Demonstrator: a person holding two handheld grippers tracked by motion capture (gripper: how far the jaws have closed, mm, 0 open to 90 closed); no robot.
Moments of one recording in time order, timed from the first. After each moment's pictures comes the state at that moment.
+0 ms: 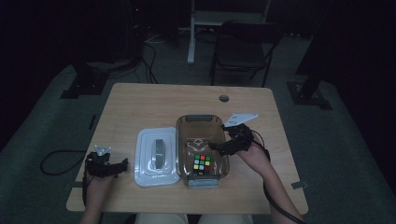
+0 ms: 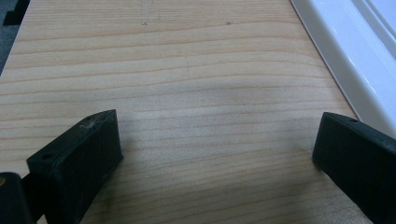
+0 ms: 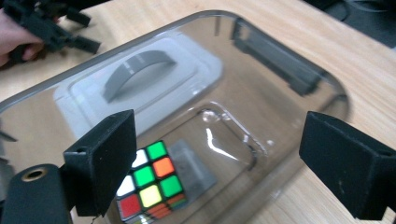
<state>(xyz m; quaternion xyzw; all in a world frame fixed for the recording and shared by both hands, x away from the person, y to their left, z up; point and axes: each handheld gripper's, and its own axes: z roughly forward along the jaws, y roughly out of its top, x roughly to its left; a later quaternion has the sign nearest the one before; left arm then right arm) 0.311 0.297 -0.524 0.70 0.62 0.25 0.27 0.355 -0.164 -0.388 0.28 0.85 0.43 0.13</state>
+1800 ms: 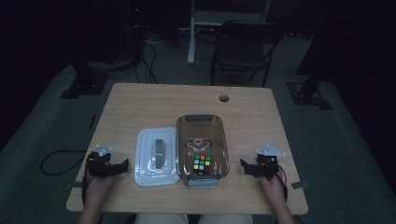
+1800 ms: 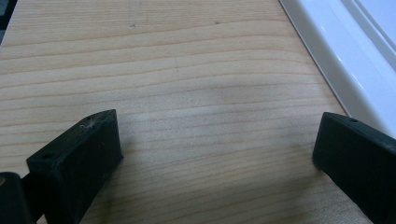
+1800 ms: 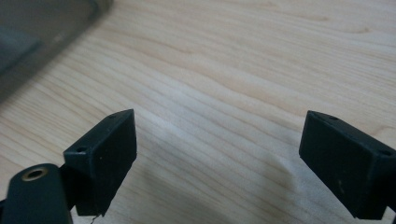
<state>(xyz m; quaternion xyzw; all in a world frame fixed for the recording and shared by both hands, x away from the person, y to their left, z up) 0.311 0.295 -0.524 0.71 0.60 0.24 0.28 0.323 -0.262 -0.524 0.48 0.77 0.36 0.23</state>
